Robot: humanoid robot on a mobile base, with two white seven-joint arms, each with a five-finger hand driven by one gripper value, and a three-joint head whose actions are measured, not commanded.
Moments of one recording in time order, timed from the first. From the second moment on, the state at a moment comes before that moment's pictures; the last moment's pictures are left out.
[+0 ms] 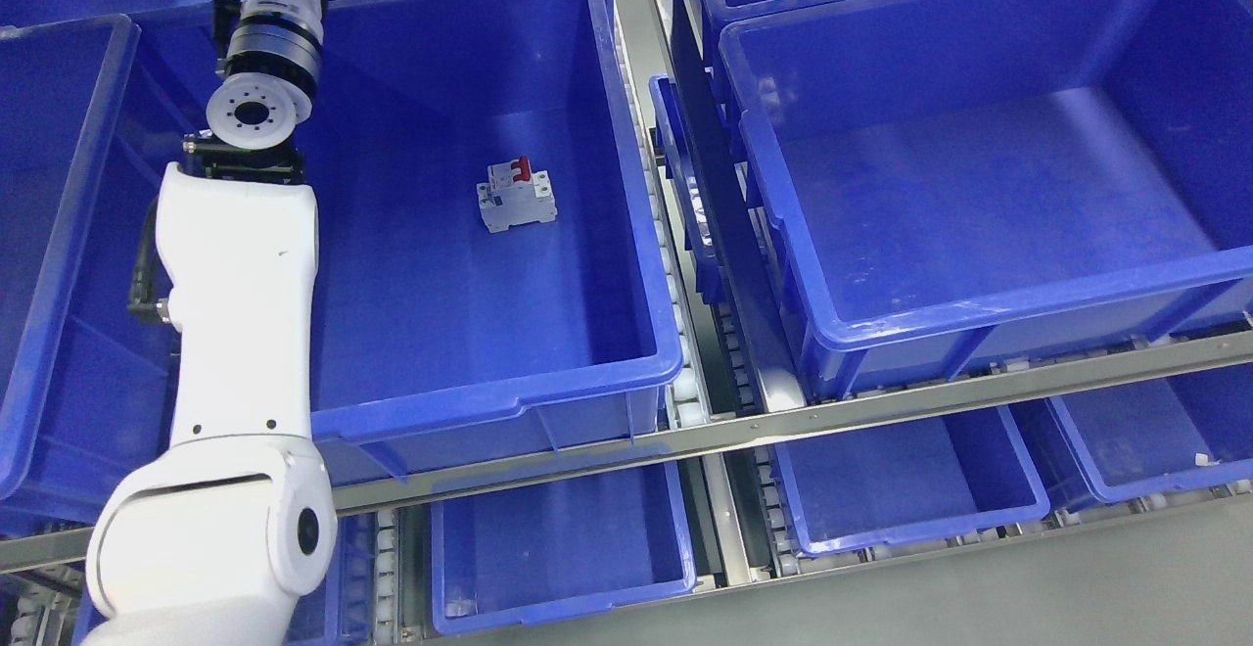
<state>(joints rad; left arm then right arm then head) -1.23 0.07 0.18 -0.85 -0.31 -0.01 -0.11 0.04 0.00 -0.04 -0.16 -0.04 0.05 0.00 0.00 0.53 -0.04</state>
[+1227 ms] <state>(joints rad) -0.78 0.01 0.20 -1.56 -0.17 0.10 -0.10 0.04 0.00 -0.04 -0.16 -0.04 0.05 0.00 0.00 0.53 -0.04</state>
